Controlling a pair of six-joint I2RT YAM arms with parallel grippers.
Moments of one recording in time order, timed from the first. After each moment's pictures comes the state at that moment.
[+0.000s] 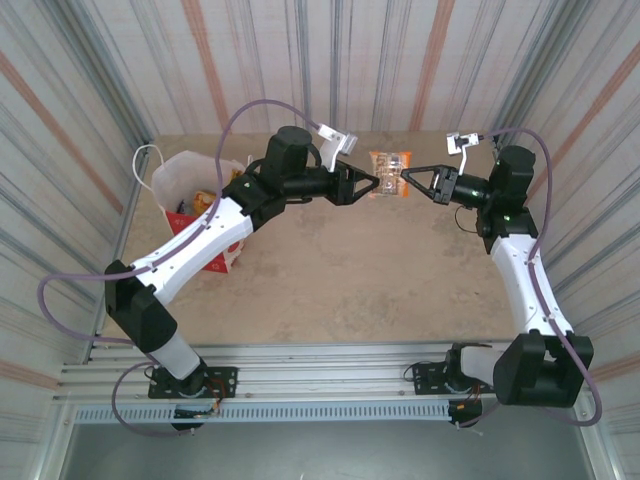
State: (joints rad) left arm -0.74 1.62 1.61 -0.29 0.47 -0.35; right arm -0.05 1.19 1.03 0.06 -1.21 0.64
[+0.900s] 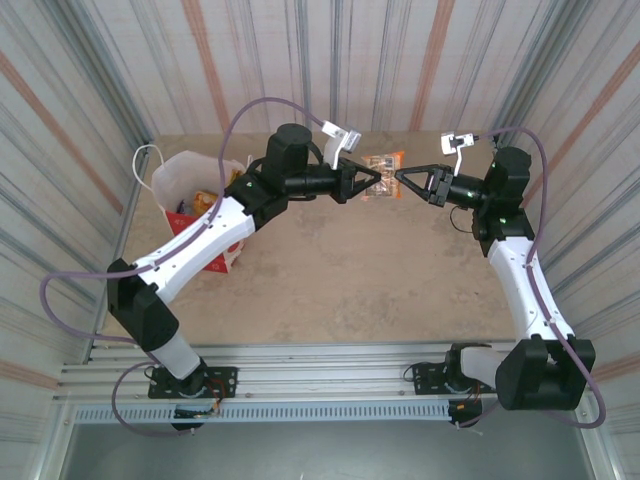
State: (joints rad) left arm -0.74 1.63 1.62 -0.24 0.53 -0.36; right arm -0.01 1.18 1.02 0.10 -1.18 0.64
